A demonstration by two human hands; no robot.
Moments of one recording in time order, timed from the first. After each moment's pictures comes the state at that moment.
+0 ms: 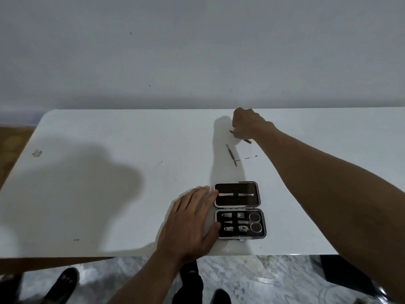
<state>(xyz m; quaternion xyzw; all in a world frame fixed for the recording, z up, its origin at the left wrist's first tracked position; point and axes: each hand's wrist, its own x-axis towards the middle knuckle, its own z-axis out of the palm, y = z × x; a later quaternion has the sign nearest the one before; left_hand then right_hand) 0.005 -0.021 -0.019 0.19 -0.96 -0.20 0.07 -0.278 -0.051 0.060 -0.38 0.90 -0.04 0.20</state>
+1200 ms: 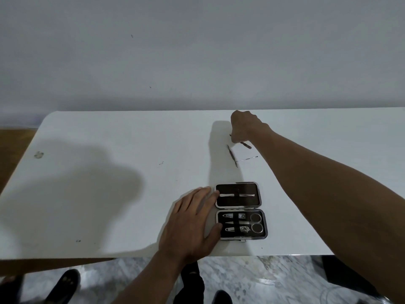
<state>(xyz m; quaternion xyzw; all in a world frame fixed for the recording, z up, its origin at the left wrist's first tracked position) 0.005 -0.022 -0.020 0.19 -0.96 -0.21 0.06 -0.268 -0.055 0.057 -0.39 0.90 0.00 0.18</state>
